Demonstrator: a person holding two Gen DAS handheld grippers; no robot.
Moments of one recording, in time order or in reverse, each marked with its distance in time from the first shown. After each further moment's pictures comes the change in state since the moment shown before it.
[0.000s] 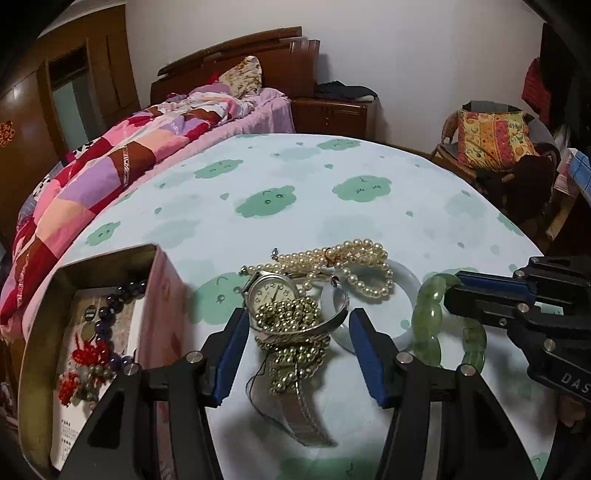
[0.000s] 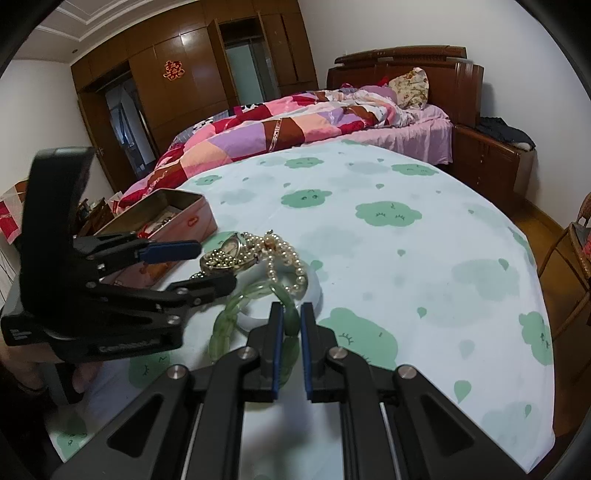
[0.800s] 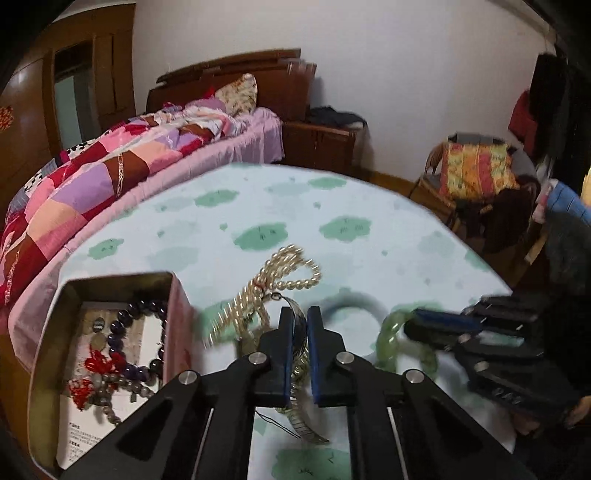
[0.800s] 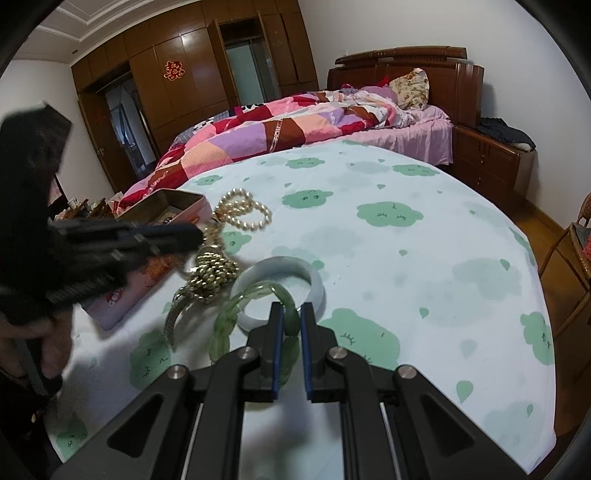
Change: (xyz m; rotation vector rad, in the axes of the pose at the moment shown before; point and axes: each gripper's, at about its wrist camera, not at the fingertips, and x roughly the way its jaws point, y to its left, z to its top) left arm -0.046 0.012 0.013 -0.058 -0.097 -0.091; right arm 0.000 0.002 0.000 -0.005 -0.001 -0.002
